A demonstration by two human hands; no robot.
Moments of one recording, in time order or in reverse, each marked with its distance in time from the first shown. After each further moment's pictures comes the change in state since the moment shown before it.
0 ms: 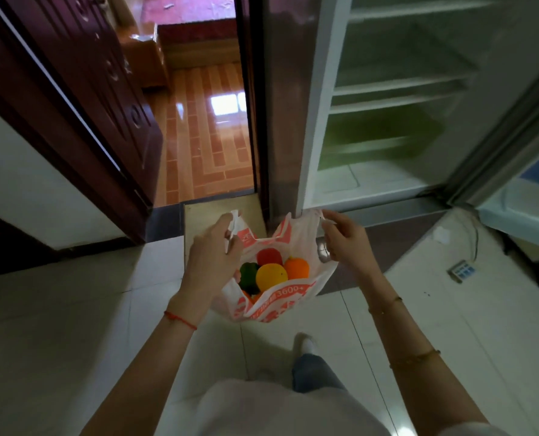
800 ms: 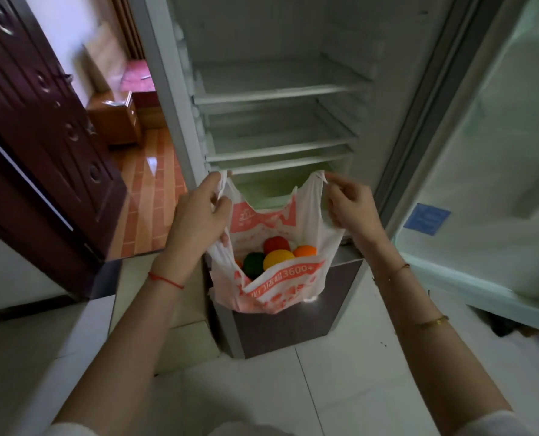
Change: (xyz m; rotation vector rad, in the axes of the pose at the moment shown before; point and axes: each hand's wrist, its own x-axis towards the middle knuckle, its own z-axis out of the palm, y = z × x) left_hand 0.079 0.251 0.066 -0.152 0.172 0.231; right_hand 0.091 -0.047 -0.254 0.071 0.165 -0.187
